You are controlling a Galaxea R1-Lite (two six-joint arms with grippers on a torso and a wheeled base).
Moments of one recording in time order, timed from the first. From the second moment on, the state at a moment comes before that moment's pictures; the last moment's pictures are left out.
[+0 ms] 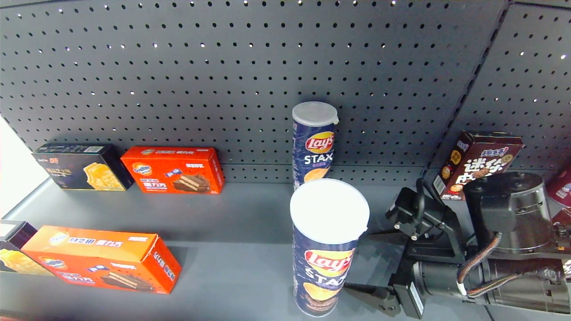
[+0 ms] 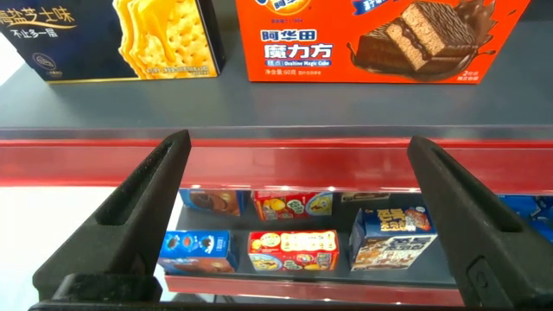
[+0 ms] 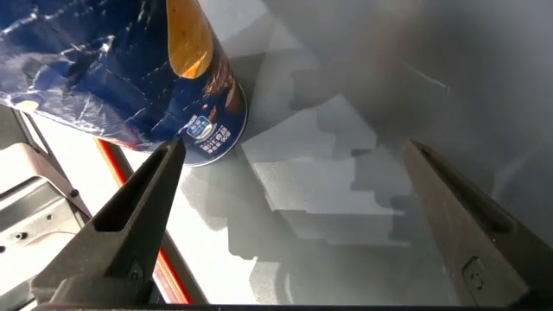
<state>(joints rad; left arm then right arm) -0.37 0.08 -0.01 -0.01 0.41 0.02 0.75 1.50 -0.70 -0.30 0.13 -0.16</state>
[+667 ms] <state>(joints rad) -0.37 0.08 -0.01 -0.01 0.41 0.02 0.59 1.36 -0.77 -0.32 0.11 -0.16</state>
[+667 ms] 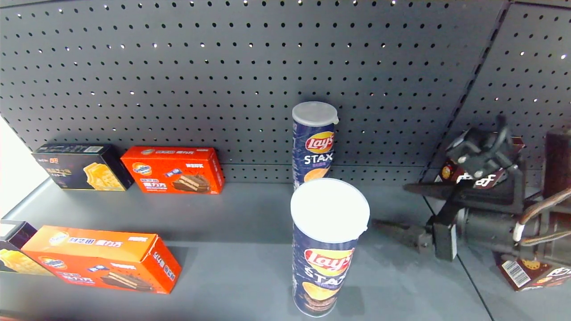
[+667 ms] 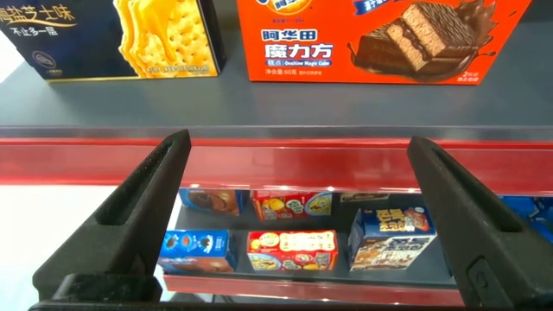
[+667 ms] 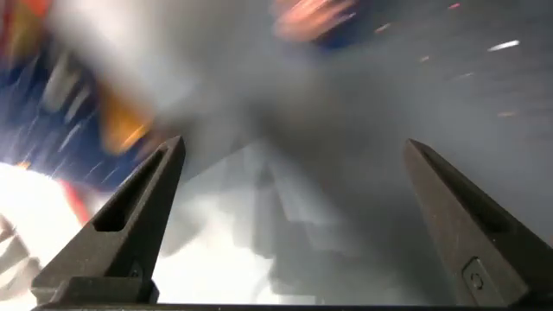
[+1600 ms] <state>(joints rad) -0.38 0.08 -0.01 -0.01 0.41 0.02 -0.05 0.73 -0.53 -0.33 0.07 -0.13</state>
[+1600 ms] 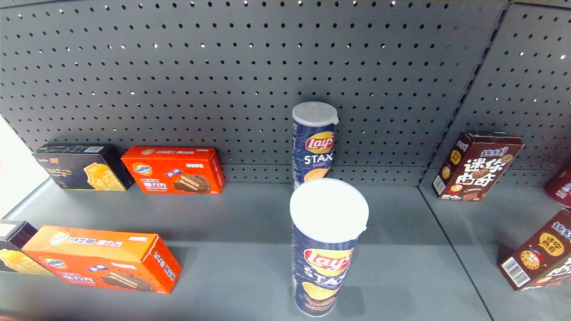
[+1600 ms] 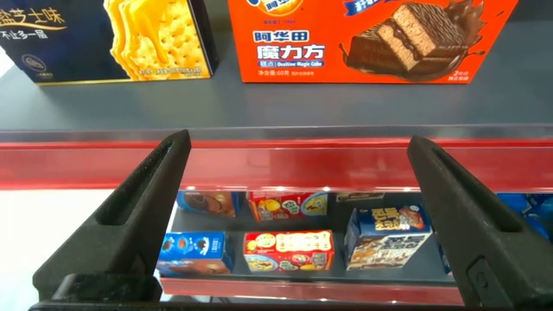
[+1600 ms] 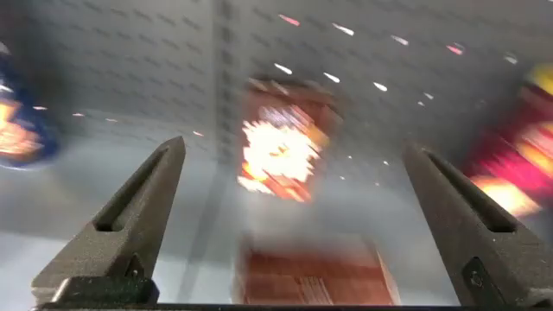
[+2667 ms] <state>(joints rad) -0.34 0.08 -0.01 -0.01 0.42 0.09 -0.13 0.09 0.00 0.00 -0.04 -0.01</state>
